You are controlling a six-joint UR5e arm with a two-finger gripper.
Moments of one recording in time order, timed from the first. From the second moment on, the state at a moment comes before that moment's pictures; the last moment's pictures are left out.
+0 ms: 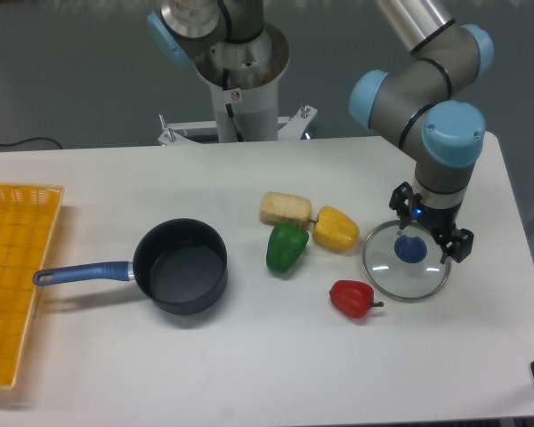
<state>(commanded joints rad) 2.77 -2.00 -1.58 -1.01 1.60 1.60</state>
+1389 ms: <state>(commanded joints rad) 2.66 -2.12 -1.46 -0.97 1.58 1.56</state>
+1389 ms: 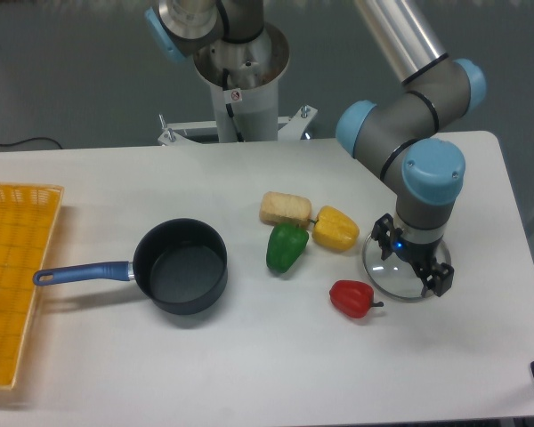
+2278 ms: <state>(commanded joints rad) 2.62 -2.22 -1.43 -0.89 1.61 2.03</state>
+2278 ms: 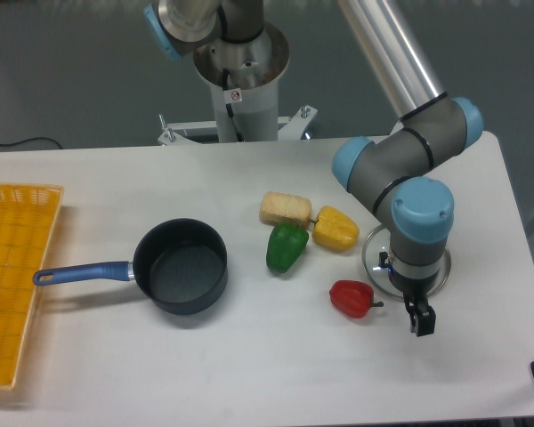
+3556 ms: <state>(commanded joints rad) 2.62 -2.22 -1.49 -0.88 1.65 2.11</state>
